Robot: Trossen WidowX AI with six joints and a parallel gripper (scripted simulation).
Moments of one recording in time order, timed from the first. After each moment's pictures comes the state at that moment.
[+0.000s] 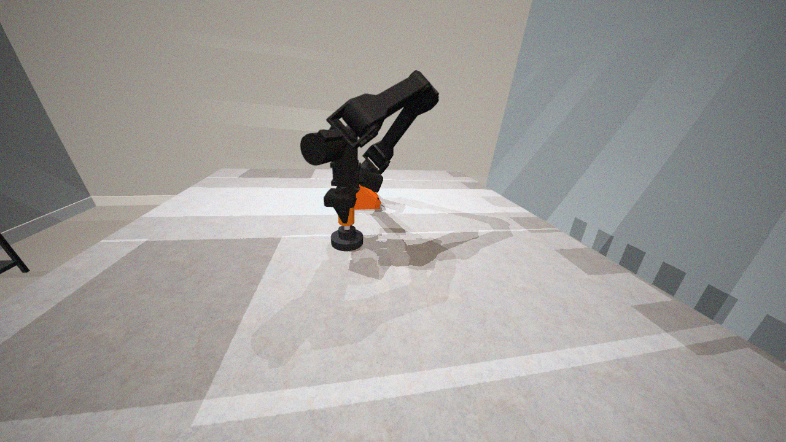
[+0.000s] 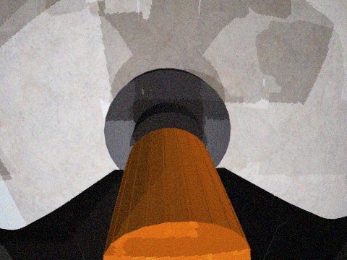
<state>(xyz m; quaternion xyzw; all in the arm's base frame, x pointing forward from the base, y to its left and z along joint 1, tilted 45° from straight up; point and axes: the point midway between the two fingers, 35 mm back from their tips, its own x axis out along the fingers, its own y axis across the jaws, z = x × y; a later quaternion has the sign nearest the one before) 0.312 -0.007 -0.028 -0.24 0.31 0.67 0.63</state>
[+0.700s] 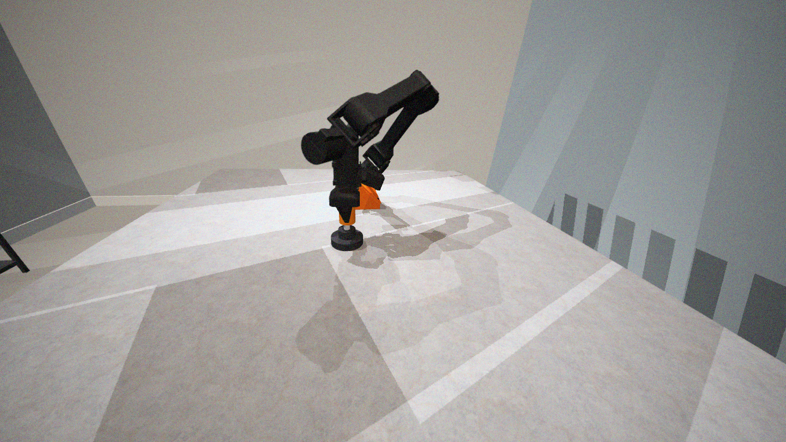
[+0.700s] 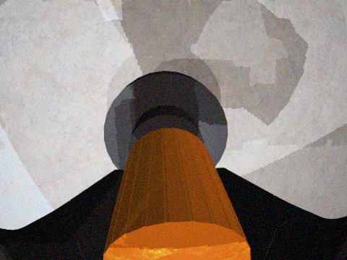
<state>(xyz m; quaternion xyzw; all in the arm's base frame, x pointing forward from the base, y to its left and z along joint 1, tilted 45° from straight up) 0.314 -0.007 -0.025 -0.28 0.28 0.69 0.61</state>
